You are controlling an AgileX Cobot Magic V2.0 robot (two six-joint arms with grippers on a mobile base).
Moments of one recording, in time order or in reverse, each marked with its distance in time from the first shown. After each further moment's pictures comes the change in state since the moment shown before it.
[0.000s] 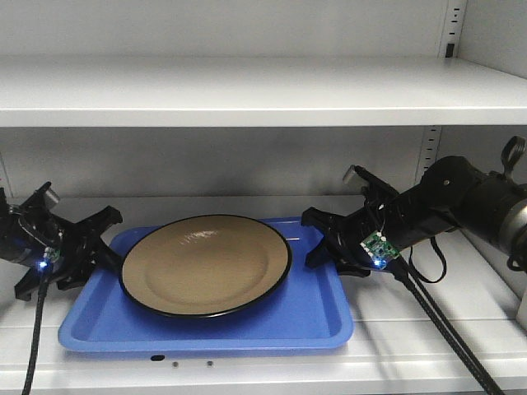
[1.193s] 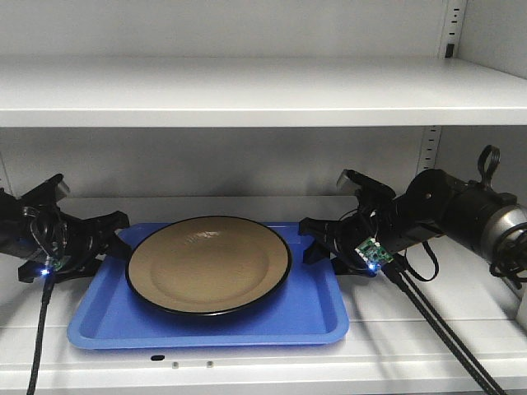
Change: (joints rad) left arm -0.020 0.022 -0.010 0.091 -0.141 0.120; right arm 0.012 0.035 -0.003 -0.119 -0.122 -0.022
